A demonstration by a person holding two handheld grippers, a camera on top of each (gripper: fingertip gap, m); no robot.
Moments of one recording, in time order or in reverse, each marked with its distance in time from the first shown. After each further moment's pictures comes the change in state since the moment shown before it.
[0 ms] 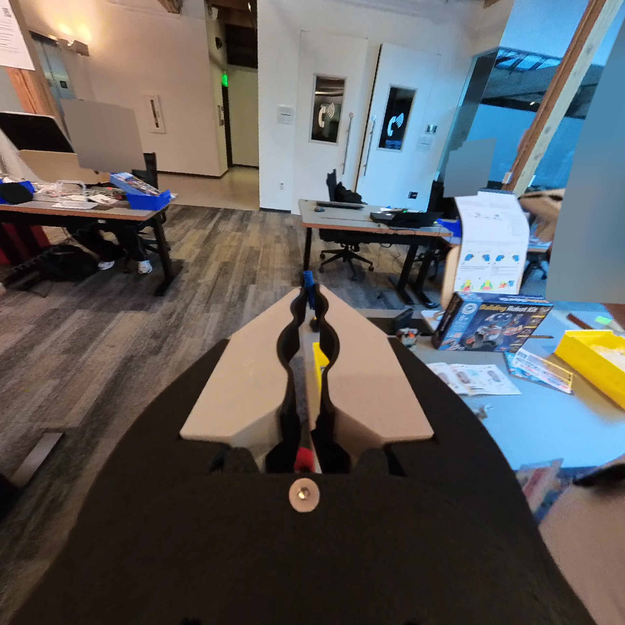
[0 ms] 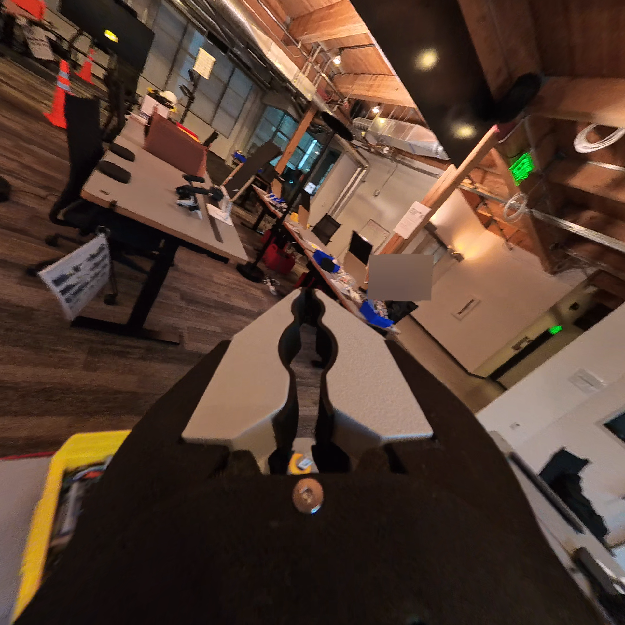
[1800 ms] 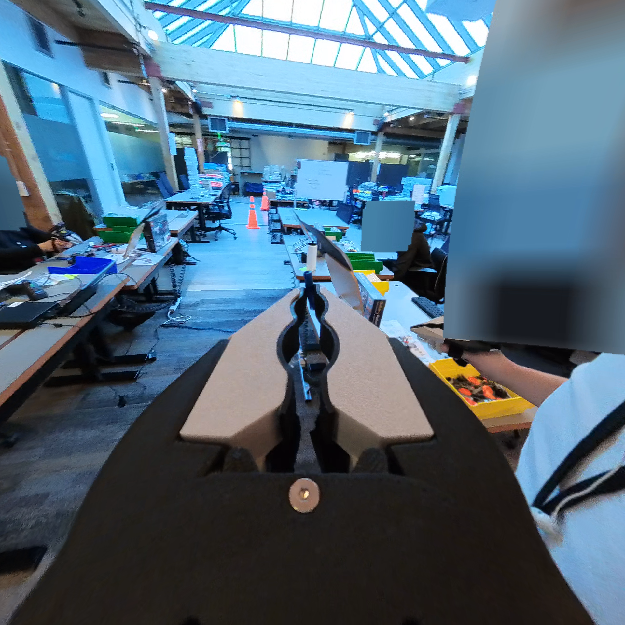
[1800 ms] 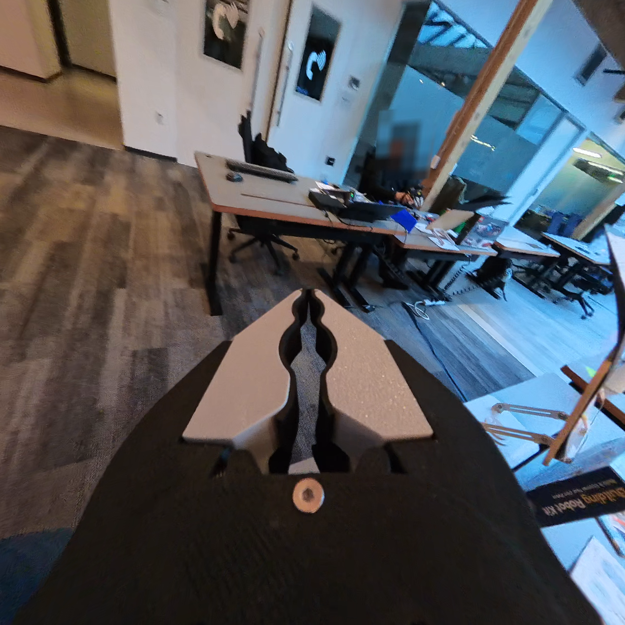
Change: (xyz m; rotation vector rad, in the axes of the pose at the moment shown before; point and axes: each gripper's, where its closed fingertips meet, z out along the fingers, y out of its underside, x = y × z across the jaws) left arm -0.283 -0.149 0.991 -0.052 1.677 -0.024; right arm 0.220 0.386 0.425 -0.865 1.374 0.228
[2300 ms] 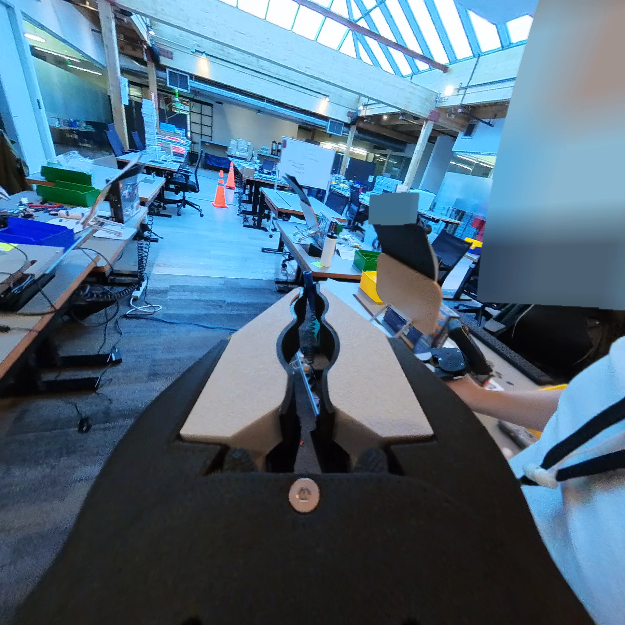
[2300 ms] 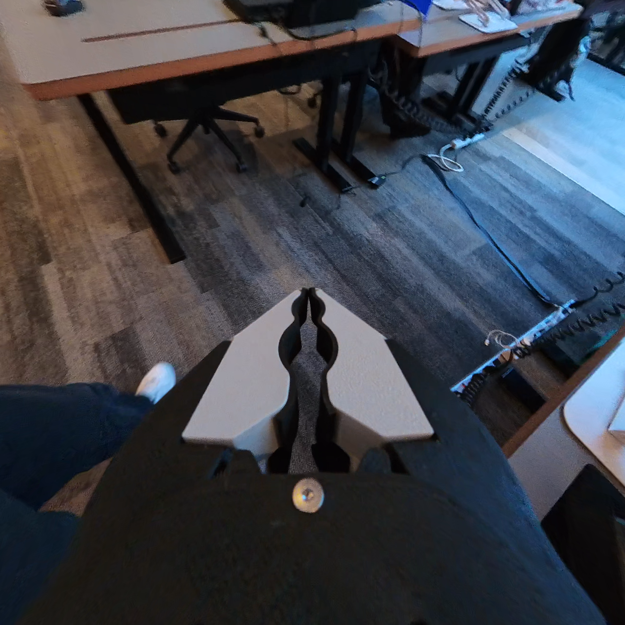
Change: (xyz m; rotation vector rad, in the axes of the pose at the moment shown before) left arm -0.368 0.101 0.264 -0.043 0.121 -0.153; right arm 0.103 0.203 0.370 -0.437 0.089 0.272
